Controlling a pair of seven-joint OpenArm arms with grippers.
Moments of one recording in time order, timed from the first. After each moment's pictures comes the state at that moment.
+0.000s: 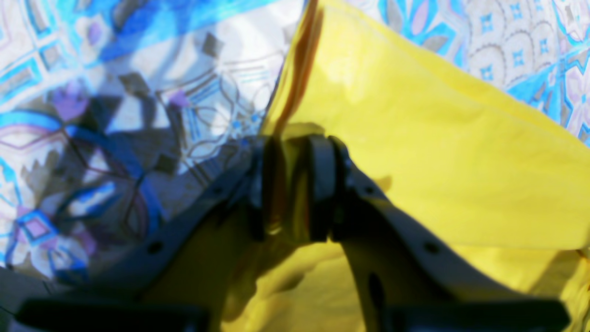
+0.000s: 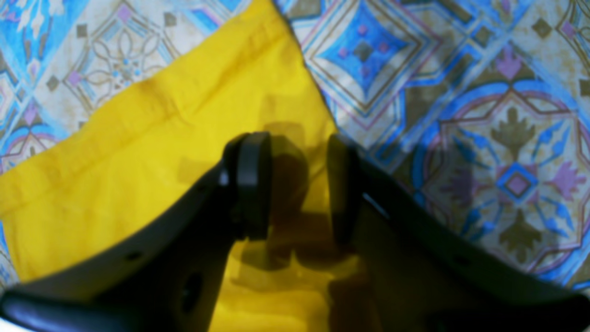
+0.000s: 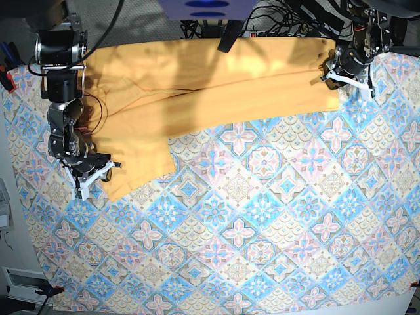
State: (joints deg) left arm 31.9 -19.0 -17.4 89.3 -46.7 -1.4 37.3; right arm 16.6 18.6 0.9 44.4 19.7 15.7 -24.0
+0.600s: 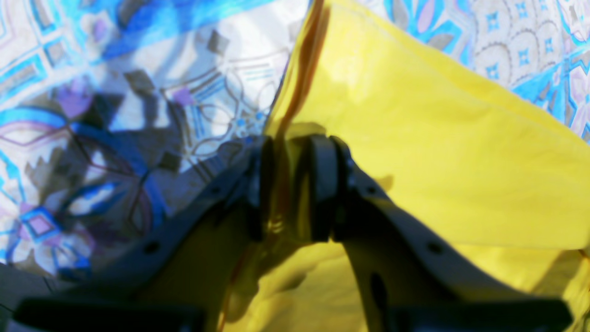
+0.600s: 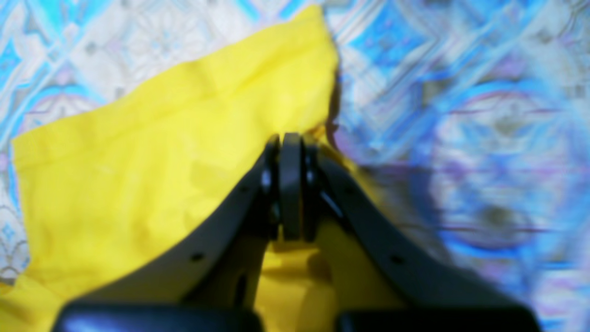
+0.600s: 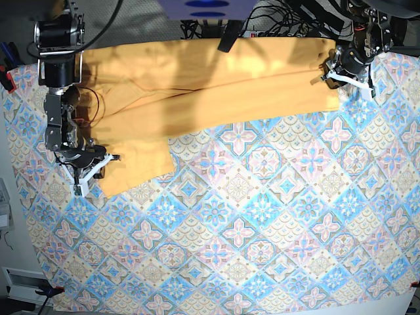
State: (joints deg) left arm 32.0 -19.0 -17.6 89.2 -46.6 -1.4 37.6; right arm 9.8 20.3 0.7 59.4 19.5 15.2 -27.6
